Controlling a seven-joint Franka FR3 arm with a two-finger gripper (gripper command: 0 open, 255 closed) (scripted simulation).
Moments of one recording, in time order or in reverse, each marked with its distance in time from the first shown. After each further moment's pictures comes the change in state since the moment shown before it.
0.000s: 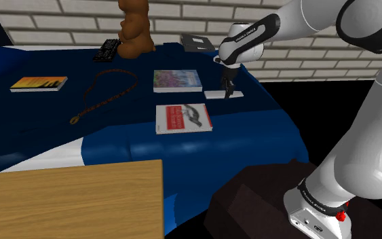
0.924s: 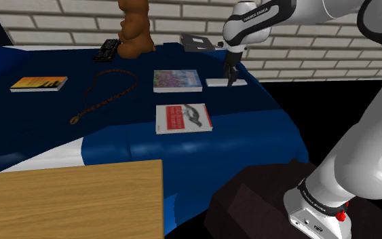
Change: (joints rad) arm 0.008 -0.091 -0.009 0.083 -0.043 -0.168 0.030
